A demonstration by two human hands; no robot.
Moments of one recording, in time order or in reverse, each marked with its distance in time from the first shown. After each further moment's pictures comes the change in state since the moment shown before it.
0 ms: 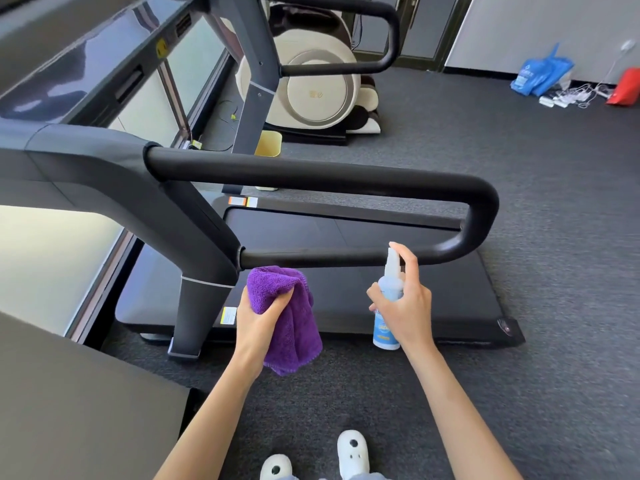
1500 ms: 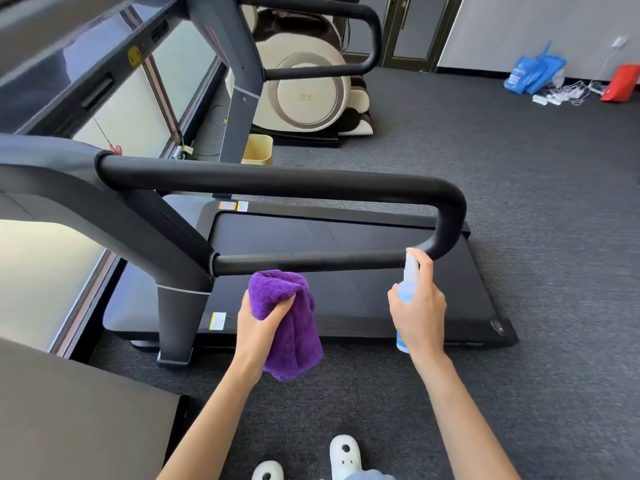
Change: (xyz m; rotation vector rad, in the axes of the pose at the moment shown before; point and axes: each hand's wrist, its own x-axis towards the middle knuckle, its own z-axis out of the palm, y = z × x) left_hand -0.011 -0.005 0.043 0.067 -0.034 0.009; right_hand 0.013 0.035 -0.043 -0.301 0.221 -0.070
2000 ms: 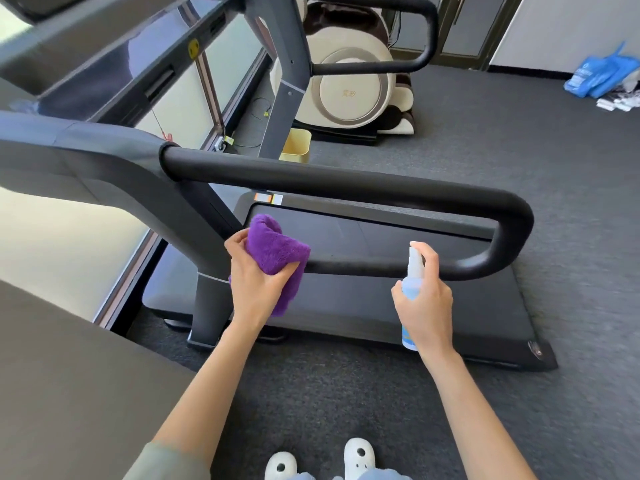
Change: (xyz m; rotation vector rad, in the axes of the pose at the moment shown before) left_hand 0.057 0.039 -0.042 0.428 0.250 0.373; right_hand 0.010 -0.033 0.038 0.034 -0.097 -0.135
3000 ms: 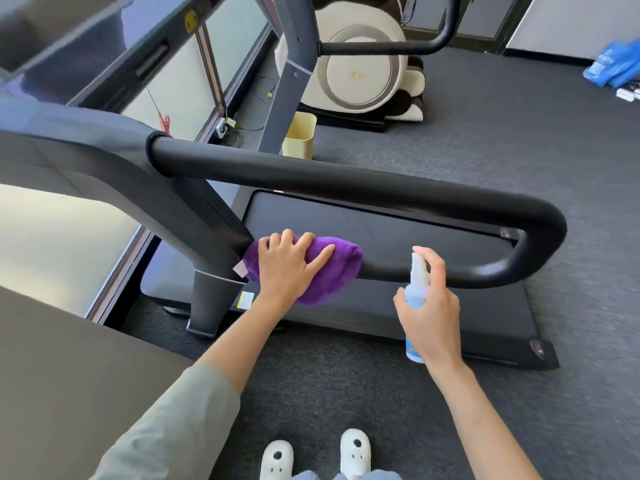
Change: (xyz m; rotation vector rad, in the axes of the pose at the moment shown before) left_hand 0.039 -0.023 0.052 0.963 -0.290 0.304; right_hand 0.004 -0.005 0.003 0.056 -0.118 0.059
